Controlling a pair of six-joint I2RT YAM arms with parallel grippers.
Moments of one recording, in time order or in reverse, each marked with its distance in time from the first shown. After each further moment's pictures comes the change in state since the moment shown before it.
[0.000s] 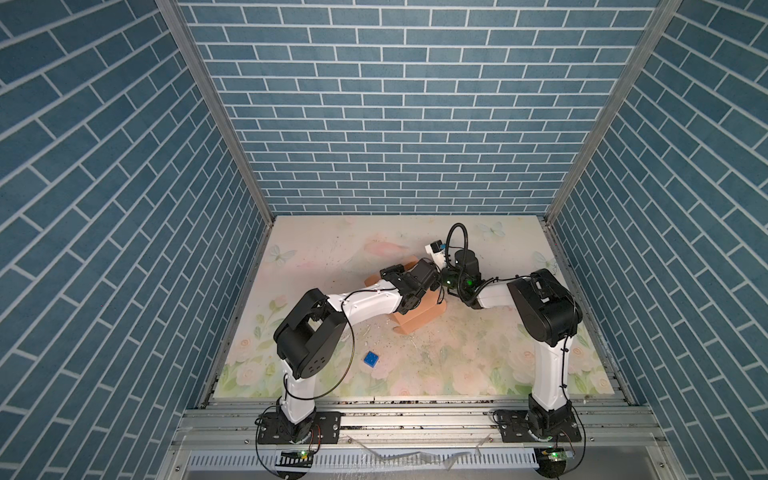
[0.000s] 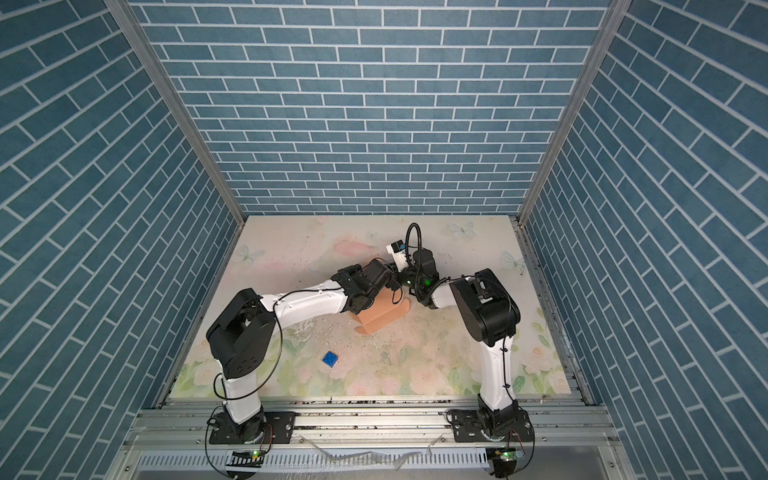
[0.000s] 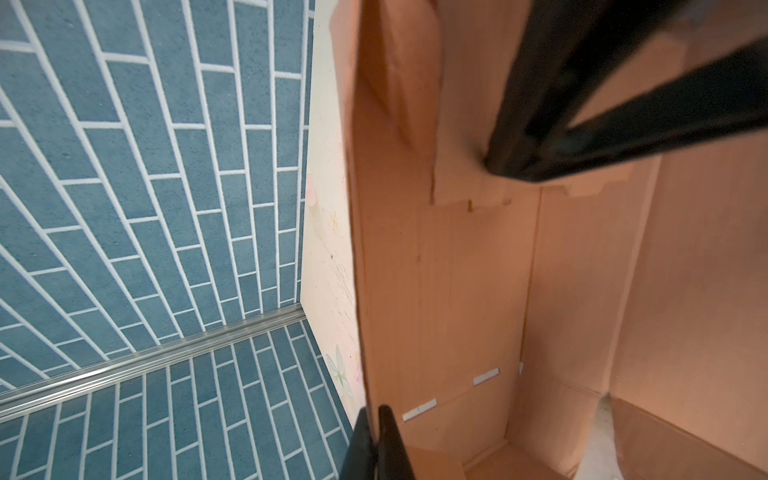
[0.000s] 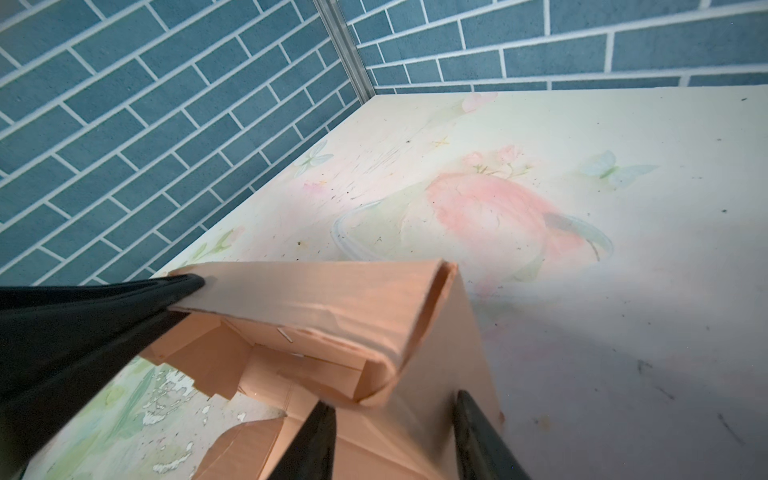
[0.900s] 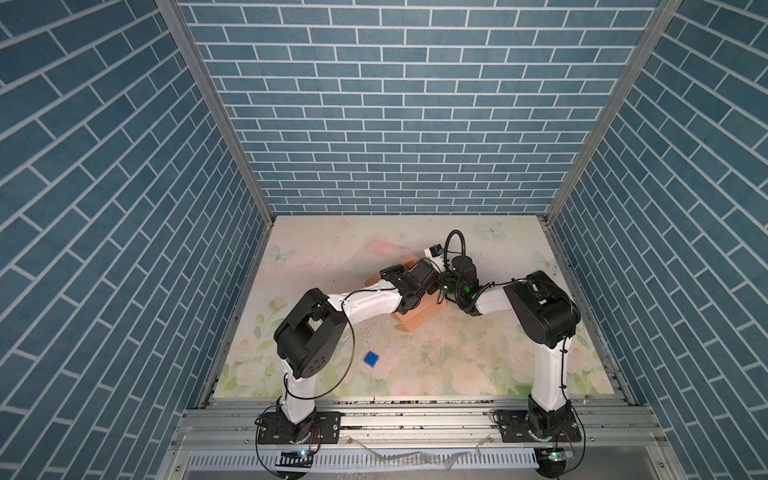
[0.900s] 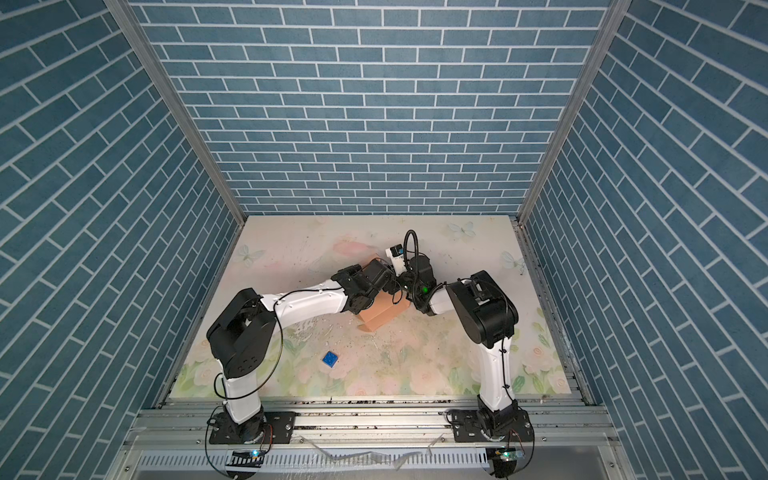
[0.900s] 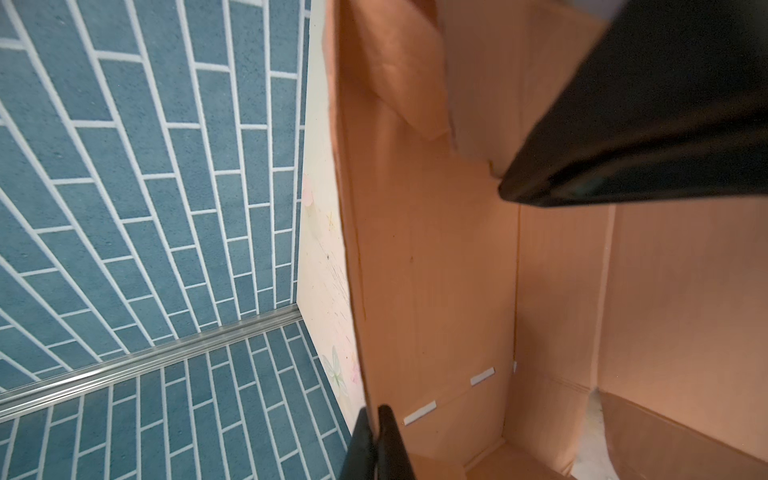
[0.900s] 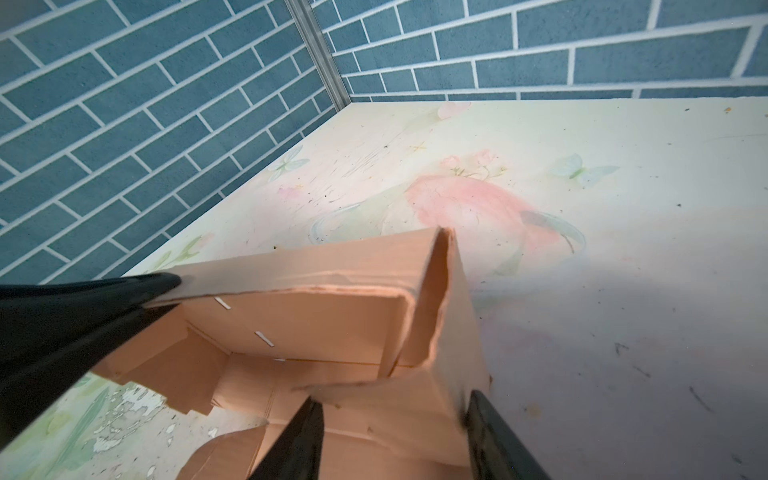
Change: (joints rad) left arm 0.001 0.002 0.000 -0.003 0.012 -0.009; right arm 0.034 -0.009 -0.063 0.081 0.116 -0.006
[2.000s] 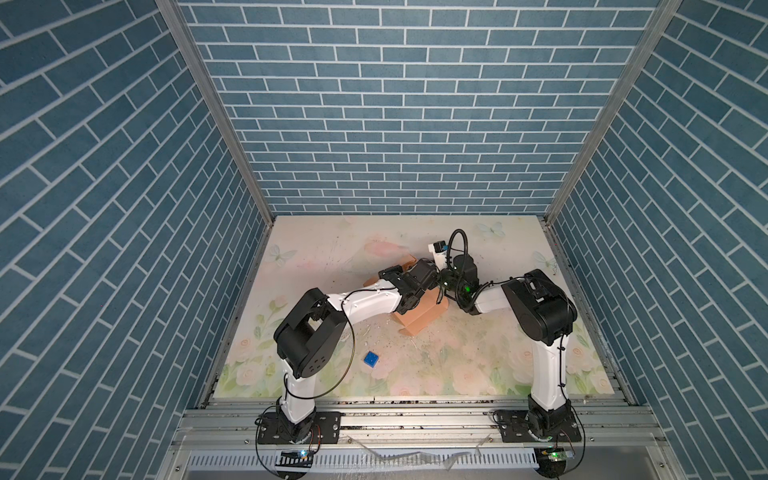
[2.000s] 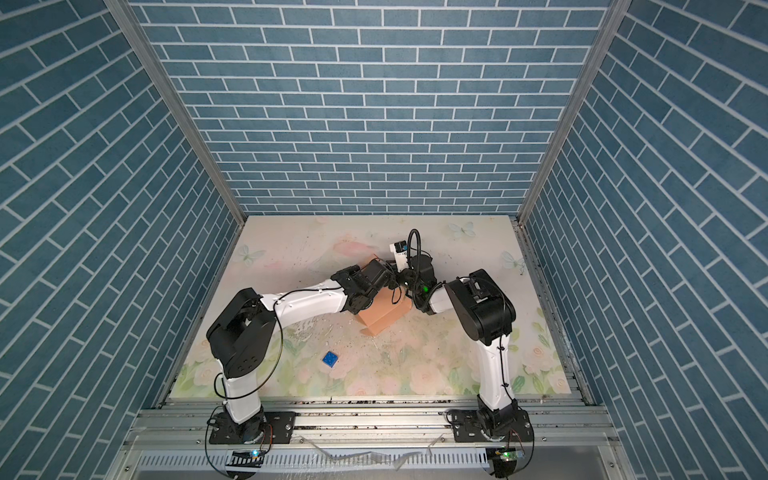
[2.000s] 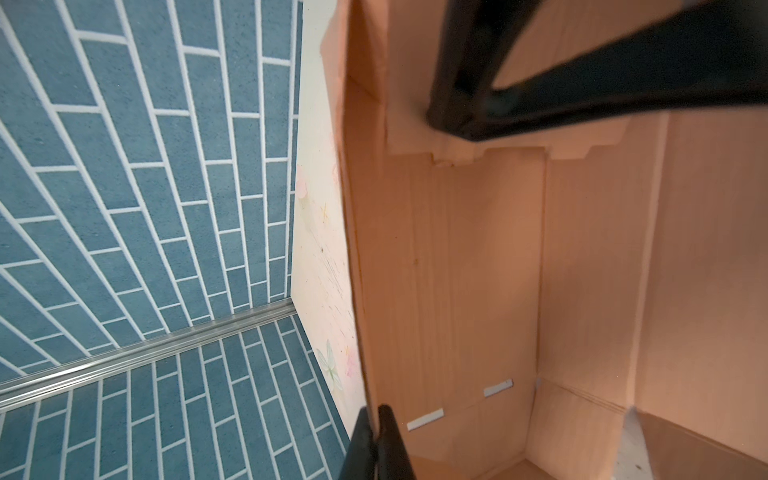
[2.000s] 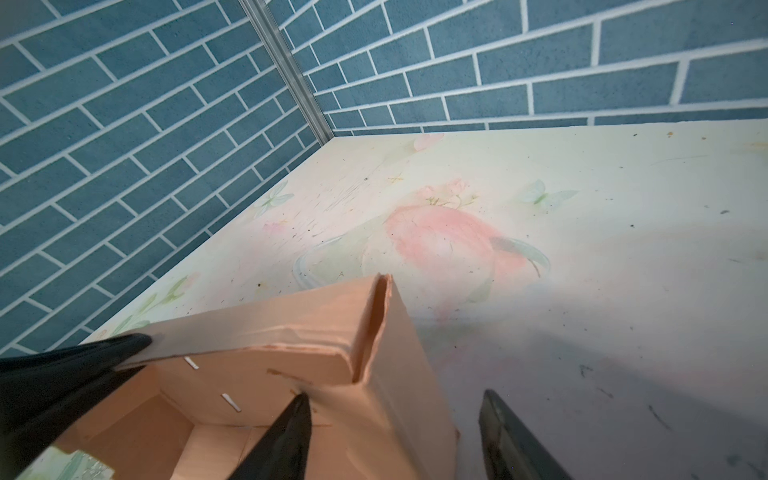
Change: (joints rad) left arm 0.004 0.001 0.000 -0.031 0.005 -0.027; right arm -0.006 0.042 0.030 0.085 0.051 0.076
